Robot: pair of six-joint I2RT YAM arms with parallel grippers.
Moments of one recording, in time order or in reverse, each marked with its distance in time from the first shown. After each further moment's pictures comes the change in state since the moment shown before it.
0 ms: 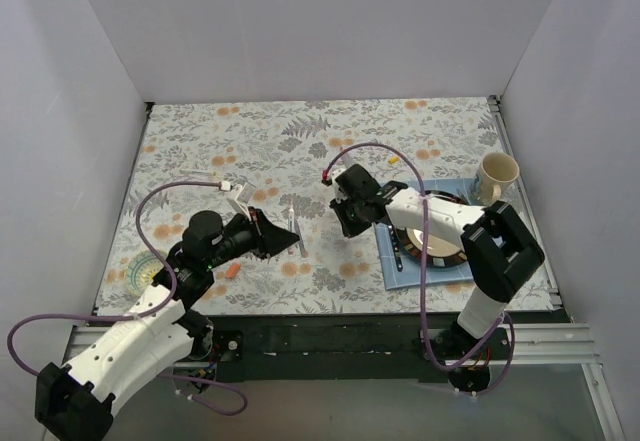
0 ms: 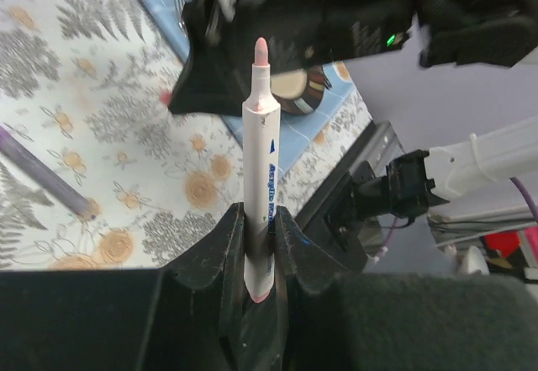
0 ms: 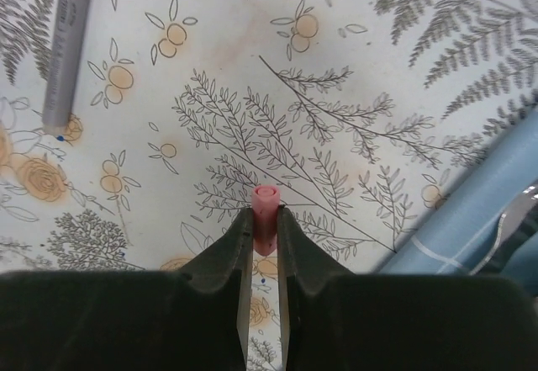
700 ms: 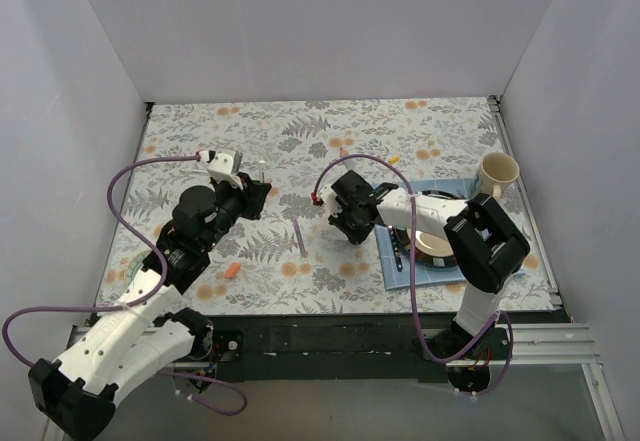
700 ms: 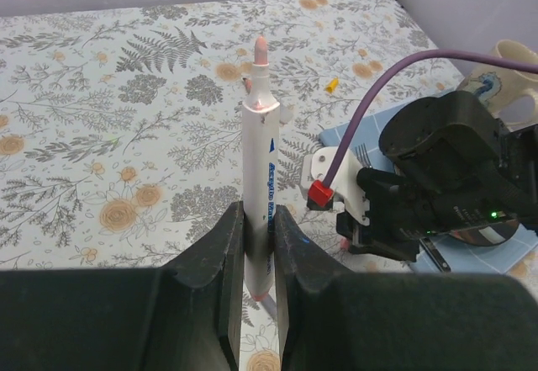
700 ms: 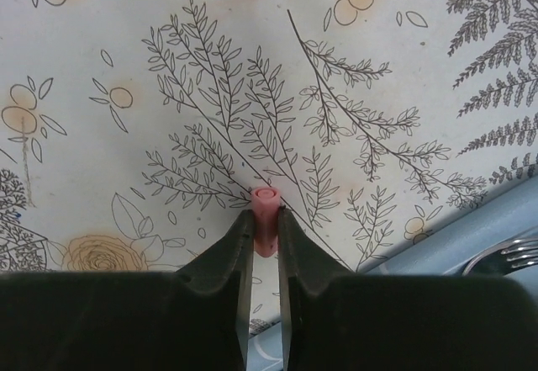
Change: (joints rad) left arm 0.003 0.111 0.233 -0.045 -0.468 0.397; right arm -0.014 0.067 0.007 -0.049 -0.047 -0.357
